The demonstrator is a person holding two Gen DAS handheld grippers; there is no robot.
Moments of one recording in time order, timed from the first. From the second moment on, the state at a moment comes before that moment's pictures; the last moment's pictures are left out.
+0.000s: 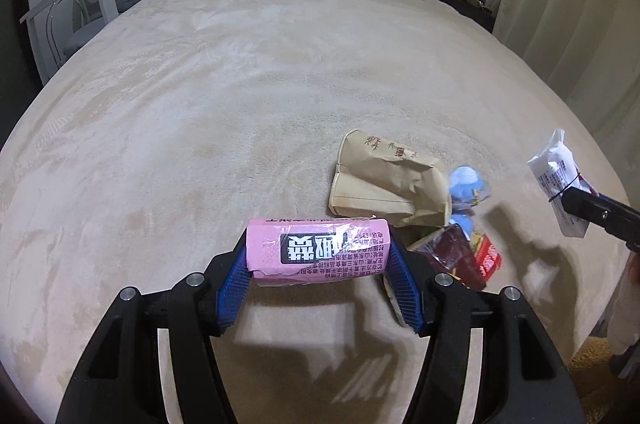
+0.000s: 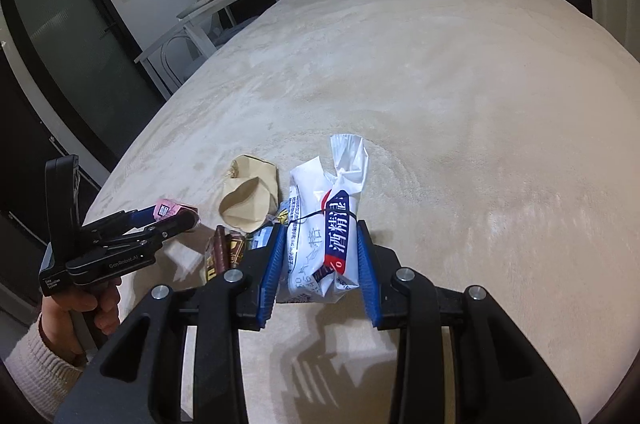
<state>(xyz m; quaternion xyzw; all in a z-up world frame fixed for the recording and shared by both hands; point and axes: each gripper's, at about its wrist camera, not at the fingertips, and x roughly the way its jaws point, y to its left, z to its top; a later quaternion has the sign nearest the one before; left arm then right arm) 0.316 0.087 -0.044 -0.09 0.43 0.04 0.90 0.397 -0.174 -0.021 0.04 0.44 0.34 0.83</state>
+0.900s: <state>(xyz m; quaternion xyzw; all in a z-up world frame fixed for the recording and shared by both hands) 0.138 0.022 -0.013 -0.11 0.29 -0.04 0.95 0.206 -0.231 -0.016 0.06 0.36 0.37 0.86</state>
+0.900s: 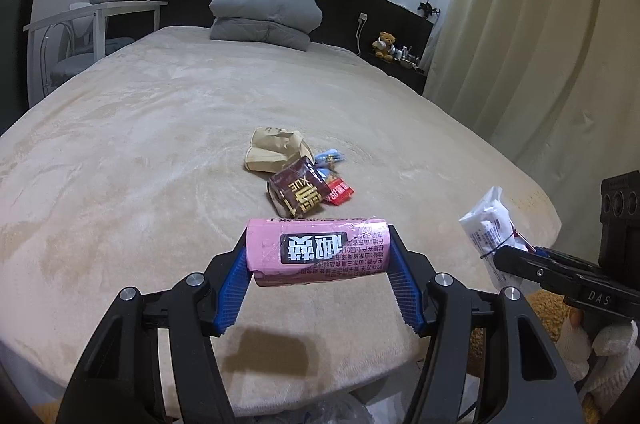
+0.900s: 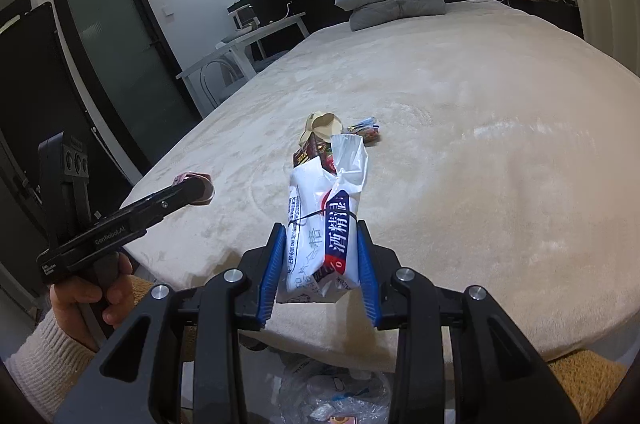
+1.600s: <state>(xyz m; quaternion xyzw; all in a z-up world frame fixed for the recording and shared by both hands) 0.018 -0.021 -0.040 -0.17 0.29 -0.04 0.94 0.108 -0.273 -0.035 0.14 0.39 0.38 0.83</state>
